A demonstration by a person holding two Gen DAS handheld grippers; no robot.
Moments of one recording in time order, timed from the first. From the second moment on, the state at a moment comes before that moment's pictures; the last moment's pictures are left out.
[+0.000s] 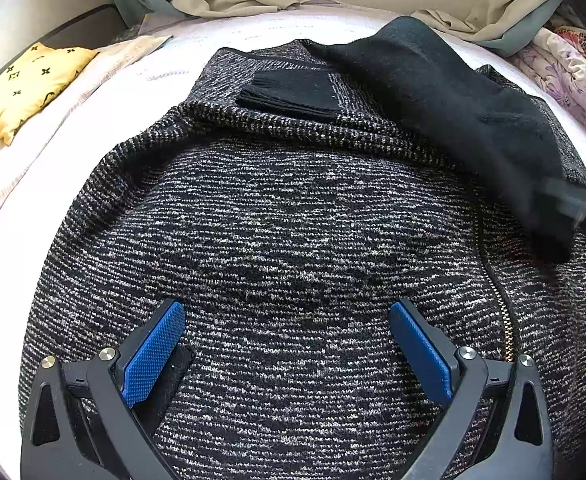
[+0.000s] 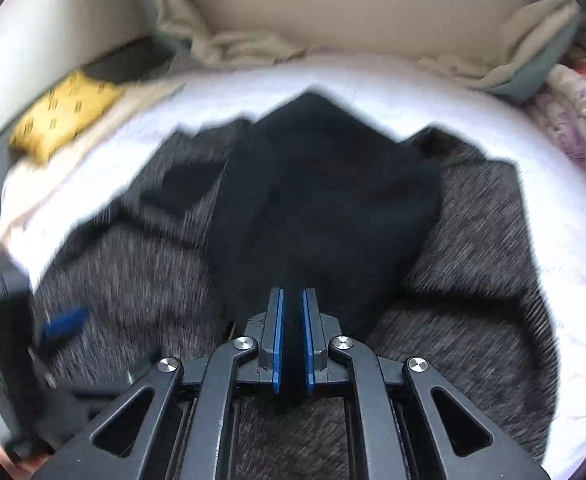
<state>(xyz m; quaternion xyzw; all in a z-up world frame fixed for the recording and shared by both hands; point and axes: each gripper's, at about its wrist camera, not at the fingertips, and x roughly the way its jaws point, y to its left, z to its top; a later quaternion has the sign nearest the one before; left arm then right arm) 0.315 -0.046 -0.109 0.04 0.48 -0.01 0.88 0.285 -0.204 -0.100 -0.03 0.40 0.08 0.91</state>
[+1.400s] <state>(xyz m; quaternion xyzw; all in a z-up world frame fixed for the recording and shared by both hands) 0.291 -0.037 -0.107 0.03 0.46 -0.03 0.88 0.123 -0.359 -0.107 0.13 0.42 -0.01 0.90</state>
